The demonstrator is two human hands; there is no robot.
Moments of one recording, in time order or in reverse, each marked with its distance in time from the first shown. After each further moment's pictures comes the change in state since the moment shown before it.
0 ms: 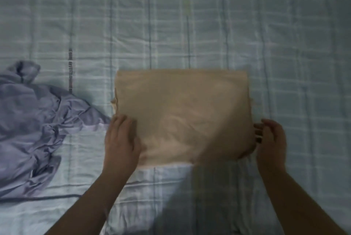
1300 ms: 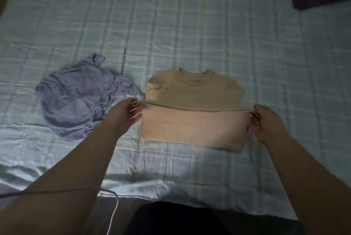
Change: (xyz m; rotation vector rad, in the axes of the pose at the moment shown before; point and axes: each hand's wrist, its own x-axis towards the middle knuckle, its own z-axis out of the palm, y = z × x) left_hand -0.063 0.028 -0.142 -1.409 -0.107 -0.863; right_hand -0.061 -0.088 -0.080 0.499 -0.282 0.480
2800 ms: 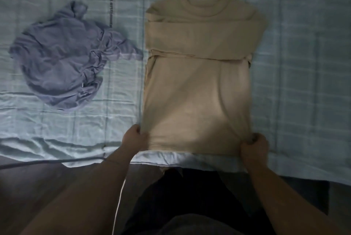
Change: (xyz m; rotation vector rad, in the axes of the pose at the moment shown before) left_hand -0.008 -0.193 -0.108 1.300 0.229 -0.021; right_hand -0.039 0.230 -0.092 -0.967 0.288 -0.093
